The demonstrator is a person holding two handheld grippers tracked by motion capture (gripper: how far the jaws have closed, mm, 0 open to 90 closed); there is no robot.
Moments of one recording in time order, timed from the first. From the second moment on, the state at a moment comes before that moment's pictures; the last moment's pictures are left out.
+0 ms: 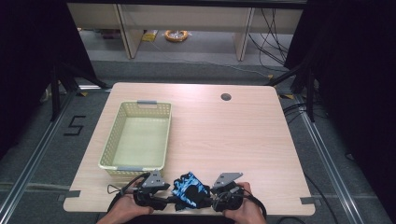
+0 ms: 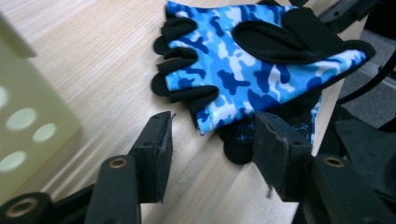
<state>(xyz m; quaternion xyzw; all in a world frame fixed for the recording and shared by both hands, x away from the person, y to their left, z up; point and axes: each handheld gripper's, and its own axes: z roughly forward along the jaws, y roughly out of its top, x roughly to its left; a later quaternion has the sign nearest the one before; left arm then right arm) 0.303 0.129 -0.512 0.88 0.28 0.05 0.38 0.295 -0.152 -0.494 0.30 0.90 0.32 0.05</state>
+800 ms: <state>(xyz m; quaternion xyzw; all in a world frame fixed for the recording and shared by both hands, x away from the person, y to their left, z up) 0.278 0.118 -0.479 0.87 0.22 0.08 0.42 0.301 -0.160 -0.469 0.27 0.90 0.33 0.08</state>
